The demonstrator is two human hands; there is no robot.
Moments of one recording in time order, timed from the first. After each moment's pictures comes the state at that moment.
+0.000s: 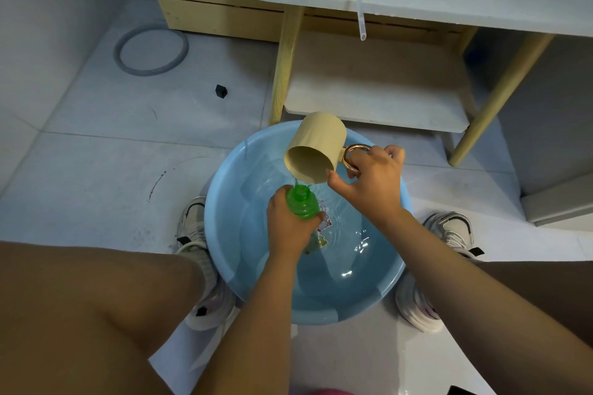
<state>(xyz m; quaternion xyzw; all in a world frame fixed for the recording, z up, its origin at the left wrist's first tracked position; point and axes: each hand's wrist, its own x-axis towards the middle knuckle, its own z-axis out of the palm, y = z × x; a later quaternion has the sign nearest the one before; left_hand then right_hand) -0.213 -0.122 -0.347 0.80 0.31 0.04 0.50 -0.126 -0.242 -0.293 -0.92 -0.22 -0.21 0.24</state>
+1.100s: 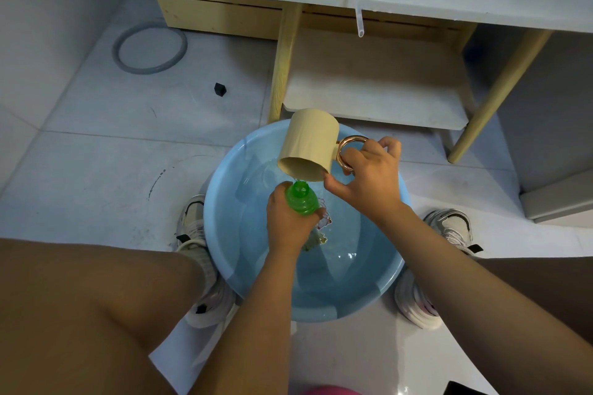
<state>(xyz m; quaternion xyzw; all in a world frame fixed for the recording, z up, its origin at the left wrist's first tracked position) -0.212 -0.122 -0.338 0.80 0.31 0.03 0.51 -0.122 -0.243 -0.298 -0.90 -0.29 -0.28 0.19</state>
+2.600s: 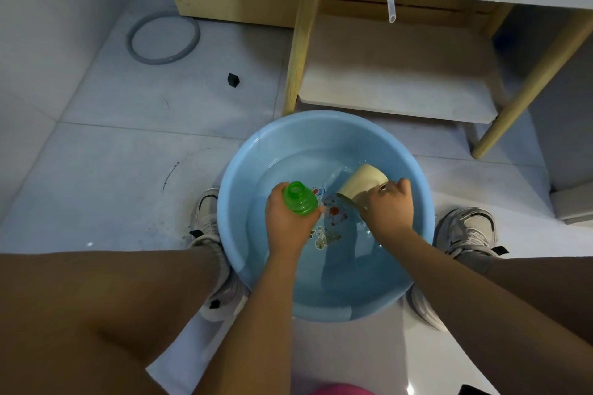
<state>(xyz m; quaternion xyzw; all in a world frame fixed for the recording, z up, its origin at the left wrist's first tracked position) -0.224 -0.101 -0.358 0.78 0.33 0.09 0.52 -0.142 -0.261 -0.371 -0.96 -0.15 0.13 -0.21</state>
